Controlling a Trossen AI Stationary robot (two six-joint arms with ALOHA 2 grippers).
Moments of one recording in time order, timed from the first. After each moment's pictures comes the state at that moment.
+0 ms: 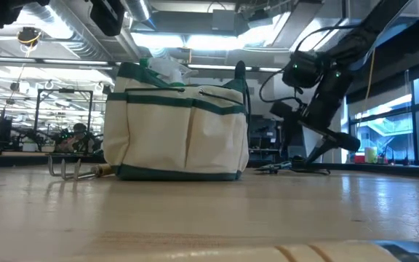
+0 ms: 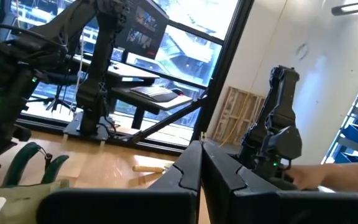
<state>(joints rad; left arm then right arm) -0.39 1.05 0.38 0.83 -0.18 -0.30 -0.46 1.50 0.68 -0.24 -0.03 1.27</state>
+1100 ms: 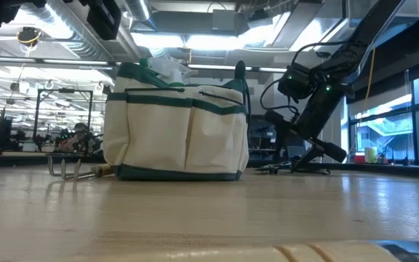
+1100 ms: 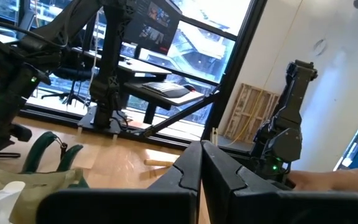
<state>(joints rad) -0.42 1.05 0.38 0.80 -0.26 -0.30 -0.55 1.63 0.68 -0.07 -0.03 1.28</state>
